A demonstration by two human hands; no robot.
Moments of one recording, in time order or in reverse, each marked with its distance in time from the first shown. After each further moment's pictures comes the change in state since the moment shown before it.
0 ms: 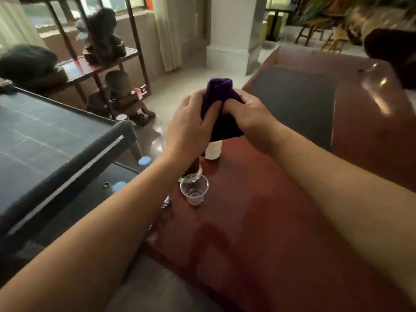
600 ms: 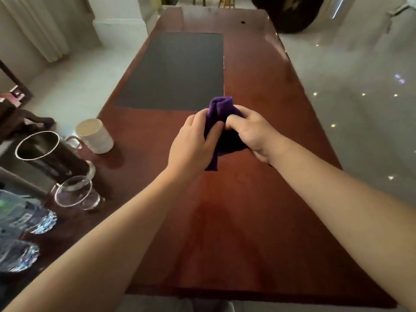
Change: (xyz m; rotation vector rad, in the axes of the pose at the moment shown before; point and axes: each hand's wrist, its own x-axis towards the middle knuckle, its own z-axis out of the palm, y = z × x) left_hand -0.109 0.160 0.220 -0.154 -0.479 0.107; right_hand -0.187 0.085 -0.231 0.016 0.451 0.266
